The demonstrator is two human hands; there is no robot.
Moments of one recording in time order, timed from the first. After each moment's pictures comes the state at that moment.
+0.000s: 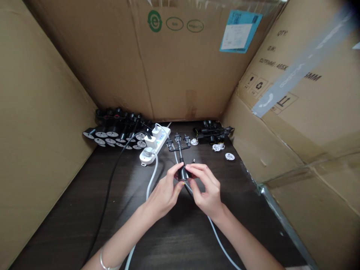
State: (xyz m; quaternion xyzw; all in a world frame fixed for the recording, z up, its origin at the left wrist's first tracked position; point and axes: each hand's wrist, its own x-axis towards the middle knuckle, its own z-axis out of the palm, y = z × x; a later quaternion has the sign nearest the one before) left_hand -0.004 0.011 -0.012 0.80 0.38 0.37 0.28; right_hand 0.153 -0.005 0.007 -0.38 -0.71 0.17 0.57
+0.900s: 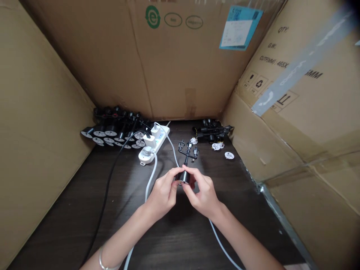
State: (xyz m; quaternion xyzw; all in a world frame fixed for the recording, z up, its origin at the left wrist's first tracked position) left_hand -0.002 0.009 -0.004 0.82 0.34 0.42 0.21; right_hand 0.152 -0.007 0.000 -0.43 -0.74 0.19 0.47
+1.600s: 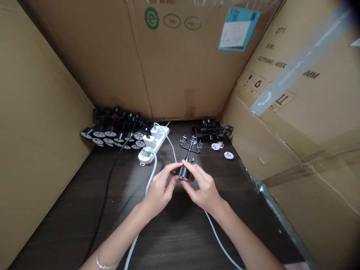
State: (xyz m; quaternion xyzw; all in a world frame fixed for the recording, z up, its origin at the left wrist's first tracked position) left_hand -0.006 0.015 0.002 0.78 0.37 0.43 0.27; right_hand 0.159 0.000 0.001 -0.41 -0.78 0.14 0.45
